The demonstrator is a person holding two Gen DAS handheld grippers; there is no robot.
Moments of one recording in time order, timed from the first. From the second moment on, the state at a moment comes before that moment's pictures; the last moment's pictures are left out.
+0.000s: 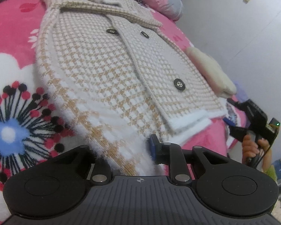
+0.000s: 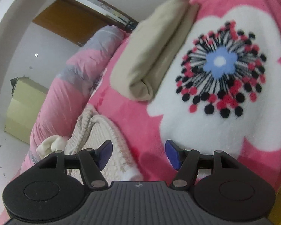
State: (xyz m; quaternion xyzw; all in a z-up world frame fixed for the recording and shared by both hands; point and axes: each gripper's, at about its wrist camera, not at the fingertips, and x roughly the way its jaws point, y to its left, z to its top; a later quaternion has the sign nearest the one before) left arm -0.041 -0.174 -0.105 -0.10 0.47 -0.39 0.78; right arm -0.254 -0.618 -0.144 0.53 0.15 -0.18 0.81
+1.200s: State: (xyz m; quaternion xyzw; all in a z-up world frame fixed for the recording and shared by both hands) left arm -0.079 -0.206 -0.085 0.04 0.42 -0.33 0.85; right arm -0.236 -0.591 -0.140 0.55 0.23 -0.12 0.80
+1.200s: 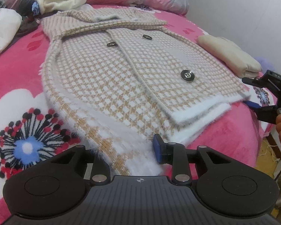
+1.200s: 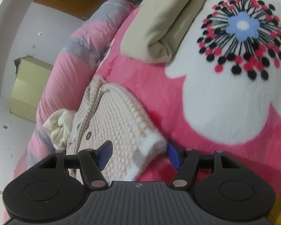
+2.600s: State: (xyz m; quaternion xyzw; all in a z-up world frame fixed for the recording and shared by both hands) left arm -0.050 -0.171 -0.103 -0.11 0.46 -0.36 0.81; right arm -0.229 -0.575 -0.169 0.64 0.15 -0.09 0.74
